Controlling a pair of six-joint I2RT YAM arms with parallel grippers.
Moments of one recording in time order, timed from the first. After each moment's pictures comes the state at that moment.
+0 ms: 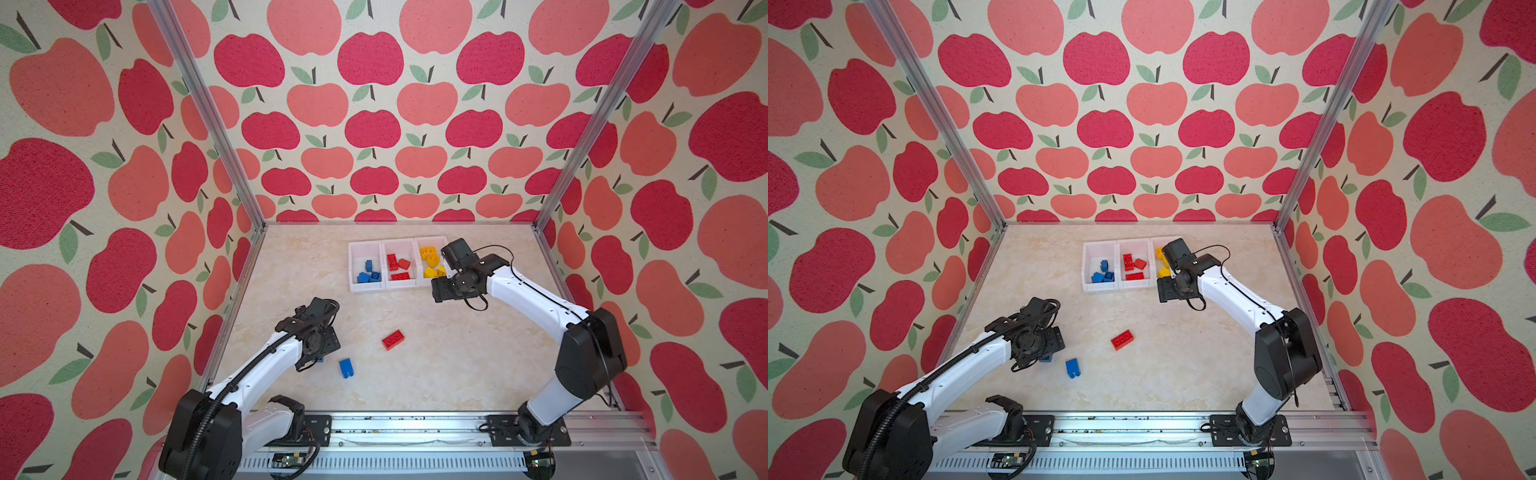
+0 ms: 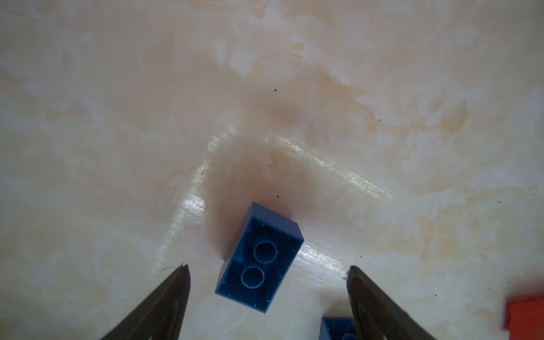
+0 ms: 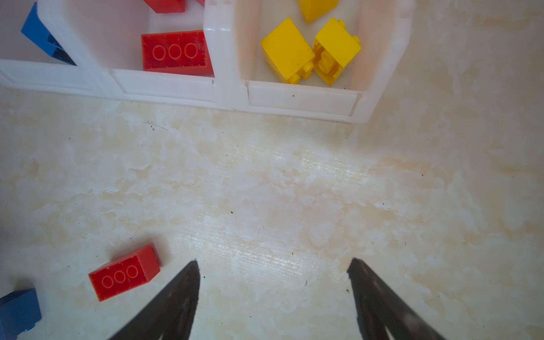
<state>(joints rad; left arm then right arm) -0.35 1.13 0.60 -0.81 -0.15 -0.77 0.62 1.64 1.32 -0.84 0.04 0.32</state>
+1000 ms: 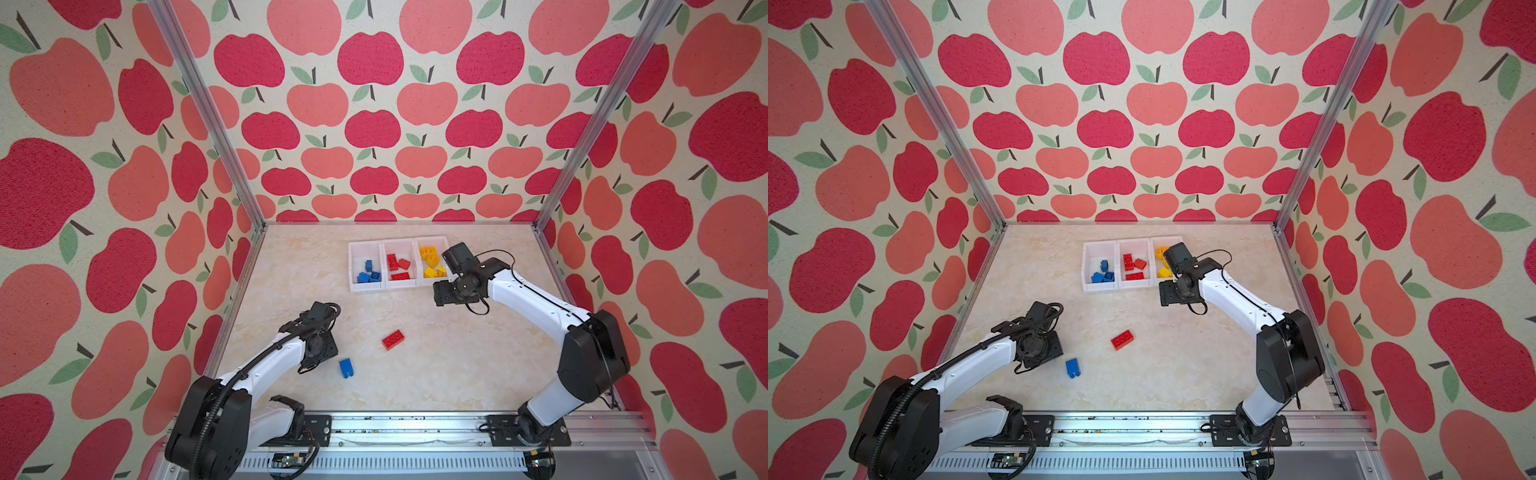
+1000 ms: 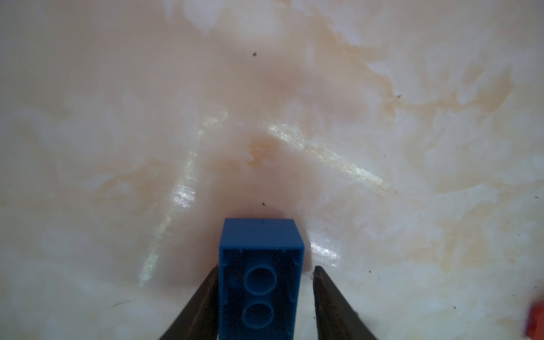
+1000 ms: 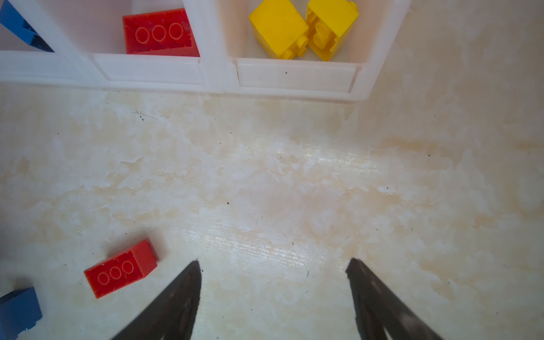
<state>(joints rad) -0.35 1.19 0.54 -0.69 -0.06 -0.74 0.62 1.62 1.28 -0.83 0.04 0.36</state>
